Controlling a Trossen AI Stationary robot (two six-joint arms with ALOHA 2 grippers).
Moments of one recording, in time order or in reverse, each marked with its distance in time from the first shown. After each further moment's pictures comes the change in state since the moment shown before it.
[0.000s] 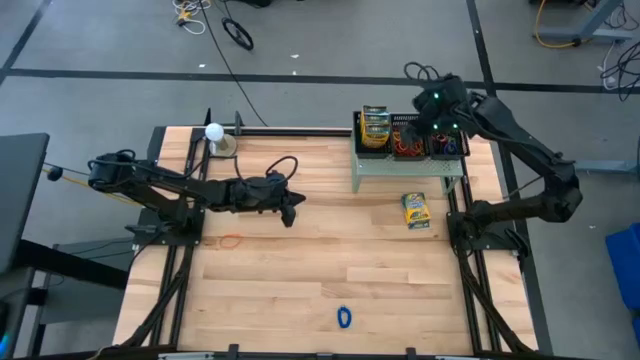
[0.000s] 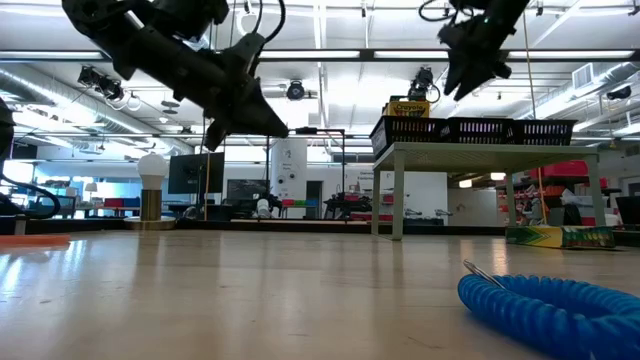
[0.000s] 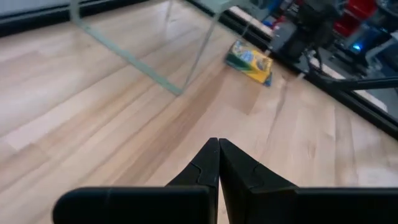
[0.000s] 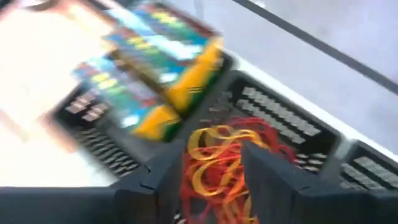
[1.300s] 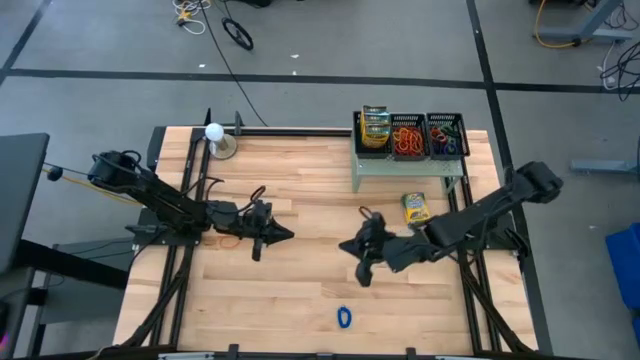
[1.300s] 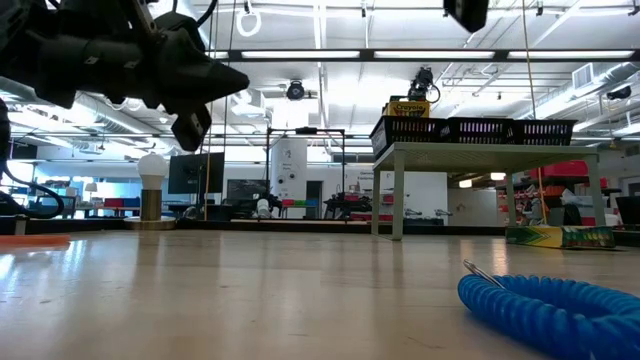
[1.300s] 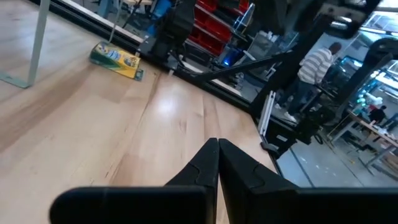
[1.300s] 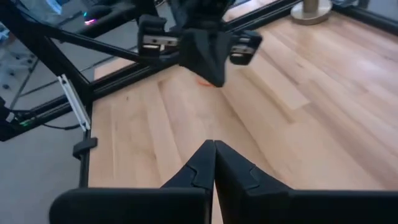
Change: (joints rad) left arm -0.249 -0.002 -0.326 0.666 0.145 0.013; right arm 1.234 0.191 -0.274 0.786 0.517 0.510
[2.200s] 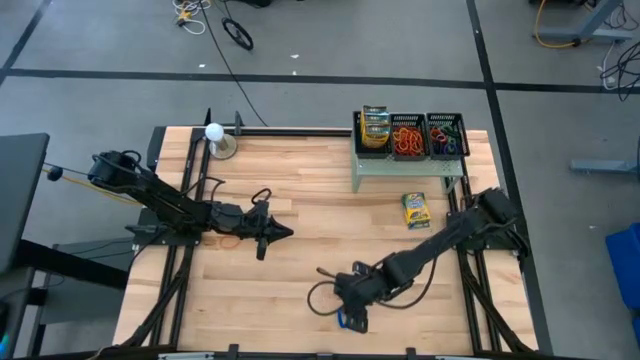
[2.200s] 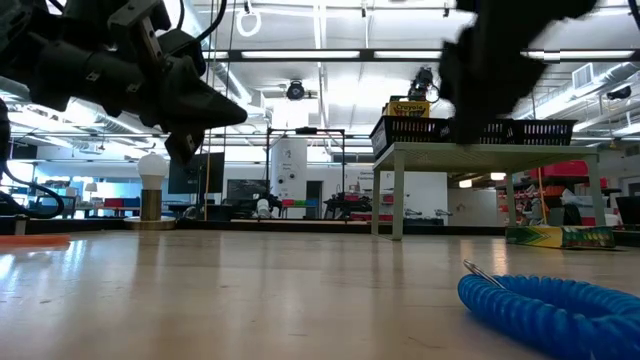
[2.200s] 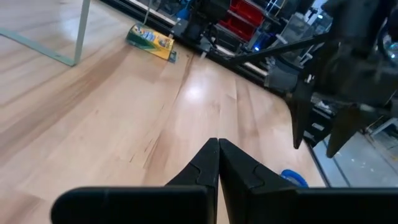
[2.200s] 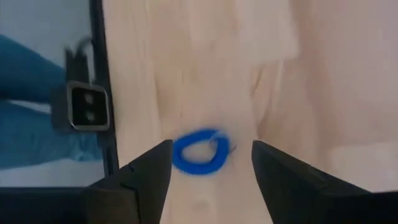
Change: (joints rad) left arm 0.000 0.001 0.001 -0.124 -0.086 -0.003; right arm 0.054 0.443 0.242 -0.258 -0.538 0.089
